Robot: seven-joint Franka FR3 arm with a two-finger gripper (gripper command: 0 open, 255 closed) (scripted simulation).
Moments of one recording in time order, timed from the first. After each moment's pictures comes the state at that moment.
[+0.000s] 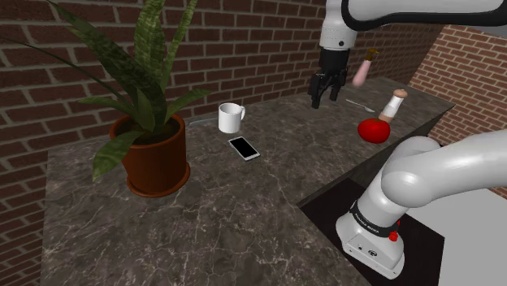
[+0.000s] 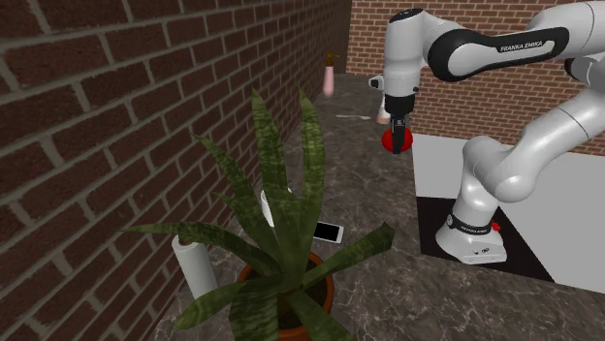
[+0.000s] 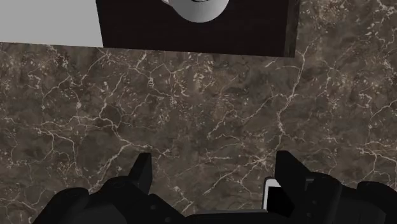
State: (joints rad) arm 0.01 -0.75 -0.02 -2.44 -0.06 1.55 0.13
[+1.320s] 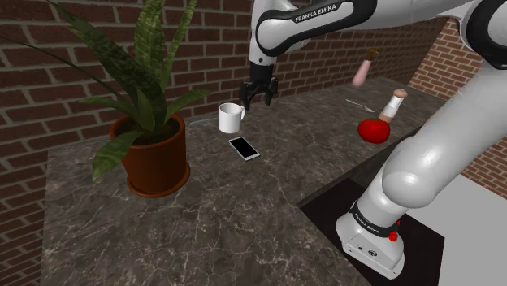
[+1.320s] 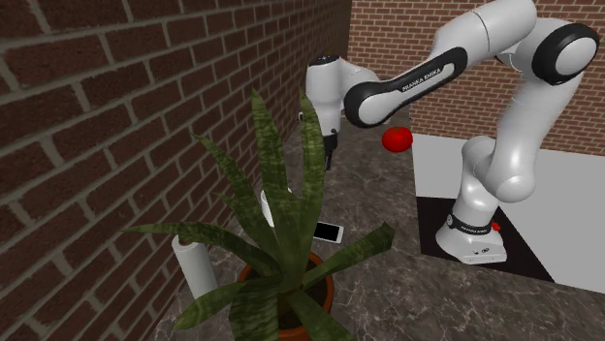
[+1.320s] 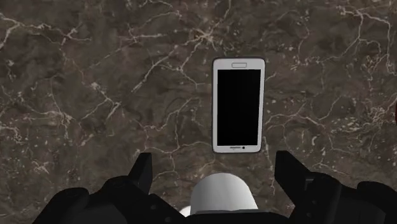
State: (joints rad) arm 0.04 -0.13 0.07 -2.16 -0.01 1.99 0.31
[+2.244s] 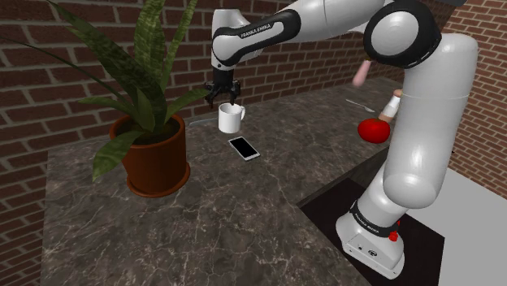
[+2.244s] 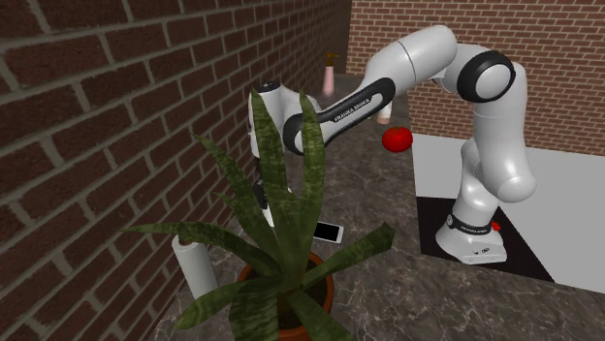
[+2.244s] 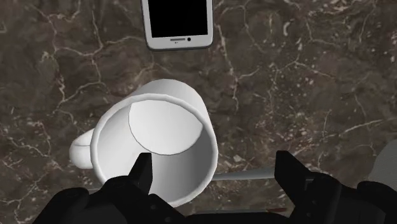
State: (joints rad) arm 0.07 0.33 0.09 -1.72 -0.05 2.08 0.43
